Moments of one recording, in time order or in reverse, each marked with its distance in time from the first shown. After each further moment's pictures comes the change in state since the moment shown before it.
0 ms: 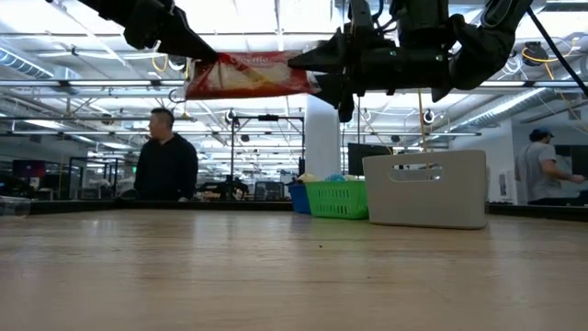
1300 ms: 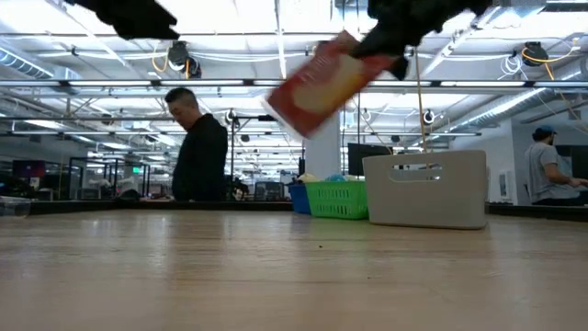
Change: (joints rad) left arm 0.002 -0.322 0.000 -0.222 0.052 -0.336; right arm -0.117 -0.438 0.297 -1.235 -0.129 -0.103
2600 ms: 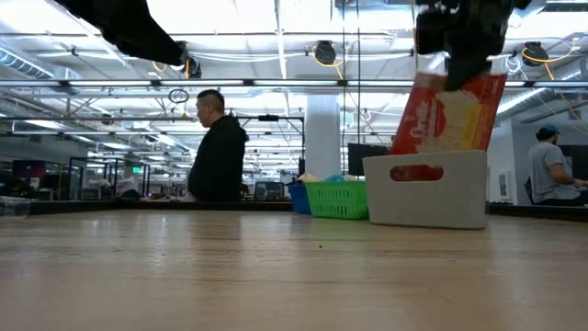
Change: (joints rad) left arm 0.005 0.100 0.000 -0.085 -0.081 -0.092; right arm -0.002 -0.119 0.003 -0.667 -0.109 0.110
